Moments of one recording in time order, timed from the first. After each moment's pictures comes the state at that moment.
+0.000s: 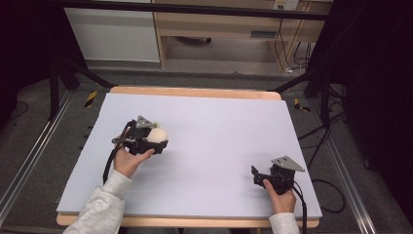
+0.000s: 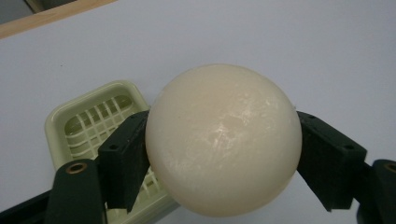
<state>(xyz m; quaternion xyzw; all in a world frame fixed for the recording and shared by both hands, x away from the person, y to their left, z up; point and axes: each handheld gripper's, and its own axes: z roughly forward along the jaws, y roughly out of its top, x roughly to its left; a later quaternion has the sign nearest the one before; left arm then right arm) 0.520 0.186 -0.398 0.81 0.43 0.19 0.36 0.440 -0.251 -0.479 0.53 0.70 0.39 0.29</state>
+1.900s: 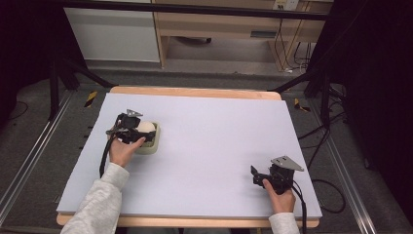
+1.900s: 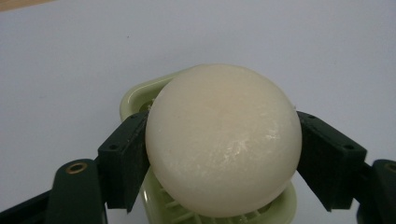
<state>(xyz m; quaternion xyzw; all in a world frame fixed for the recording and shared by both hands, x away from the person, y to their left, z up) 0.569 0.225 -0.426 0.78 0.50 0.21 0.32 0.442 -0.249 -0.480 0.52 0.70 0.39 0.29</state>
